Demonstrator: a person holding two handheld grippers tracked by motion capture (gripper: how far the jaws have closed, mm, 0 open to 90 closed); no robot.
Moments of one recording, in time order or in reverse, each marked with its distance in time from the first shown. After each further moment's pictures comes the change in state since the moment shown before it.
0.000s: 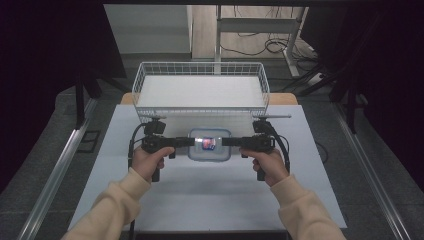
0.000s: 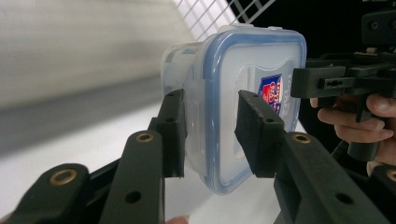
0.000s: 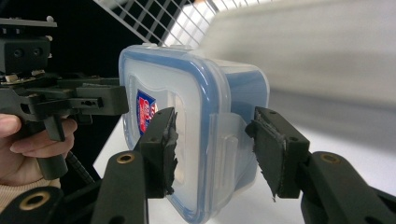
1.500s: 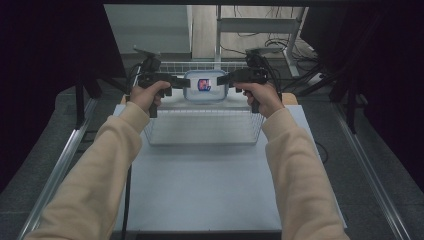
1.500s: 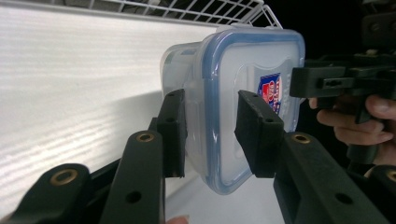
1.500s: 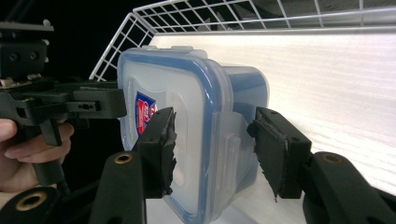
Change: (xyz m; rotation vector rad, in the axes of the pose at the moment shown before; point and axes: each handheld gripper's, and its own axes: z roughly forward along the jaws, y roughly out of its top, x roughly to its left) left arm 0.029 0.151 -0.006 -0.035 -0.018 -0.040; right arm 0.009 0.169 0.018 0.019 -0.018 -0.018
